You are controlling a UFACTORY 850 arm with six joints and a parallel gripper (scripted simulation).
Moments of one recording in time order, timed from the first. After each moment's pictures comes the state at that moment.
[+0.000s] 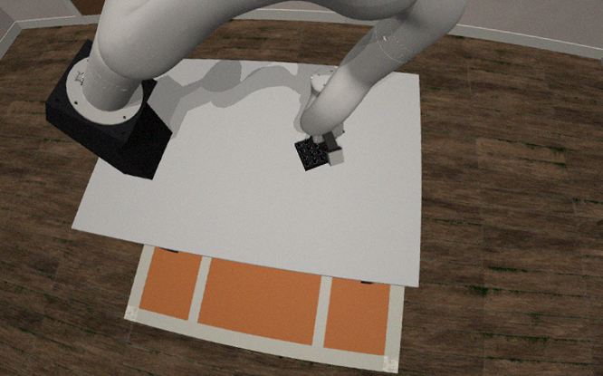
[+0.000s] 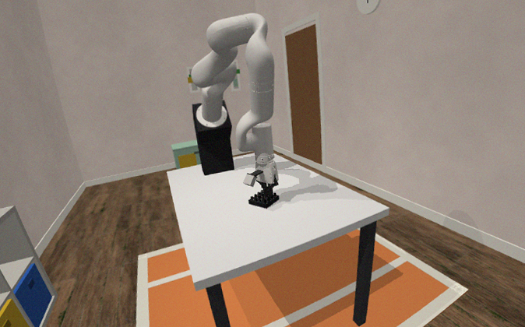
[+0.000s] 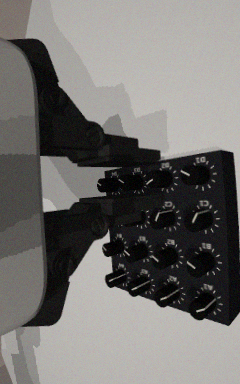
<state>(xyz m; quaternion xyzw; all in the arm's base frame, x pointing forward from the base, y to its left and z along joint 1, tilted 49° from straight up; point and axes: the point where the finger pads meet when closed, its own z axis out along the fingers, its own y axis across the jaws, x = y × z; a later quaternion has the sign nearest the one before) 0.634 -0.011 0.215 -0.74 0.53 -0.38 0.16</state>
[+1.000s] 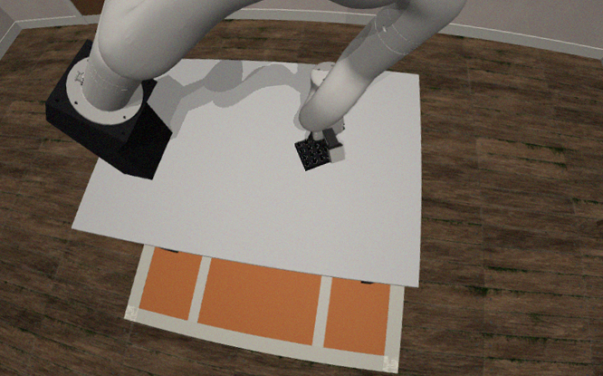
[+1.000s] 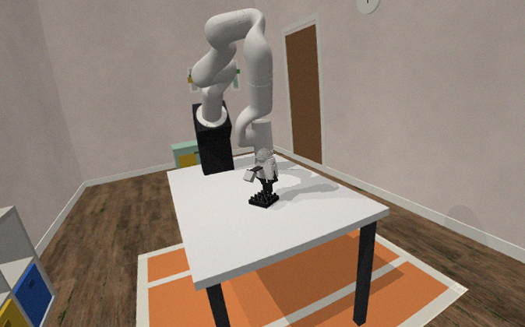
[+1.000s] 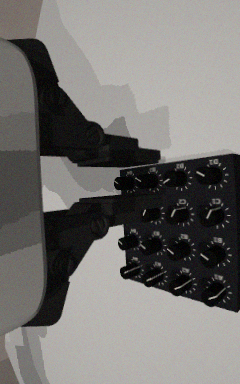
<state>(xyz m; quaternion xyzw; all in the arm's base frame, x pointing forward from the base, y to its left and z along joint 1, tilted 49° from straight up) 0.620 -0.008 0.227 -0.74 0.52 -0.38 0.16</state>
